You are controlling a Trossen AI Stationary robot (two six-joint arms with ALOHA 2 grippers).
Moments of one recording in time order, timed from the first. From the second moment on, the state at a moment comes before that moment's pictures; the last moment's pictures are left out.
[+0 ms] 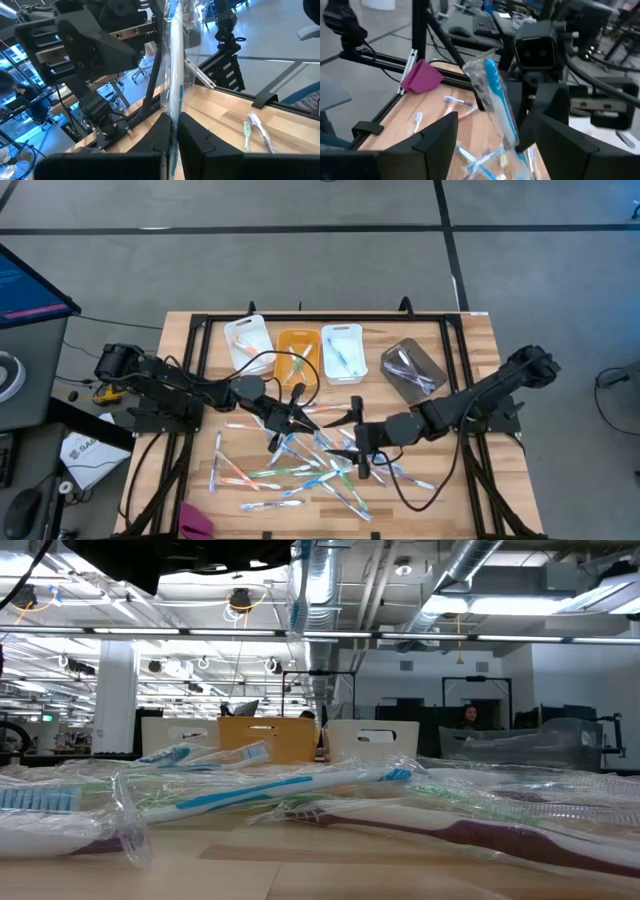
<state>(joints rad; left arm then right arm) -0.14 1.44 0.67 0.72 0.27 0.52 0.45 1.49 1.06 0.19 0.39 -0.13</state>
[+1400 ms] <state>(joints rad) -0.10 1.44 0.67 0.76 0.26 0.51 0.34 1.68 1.15 0.40 0.21 -0.32</state>
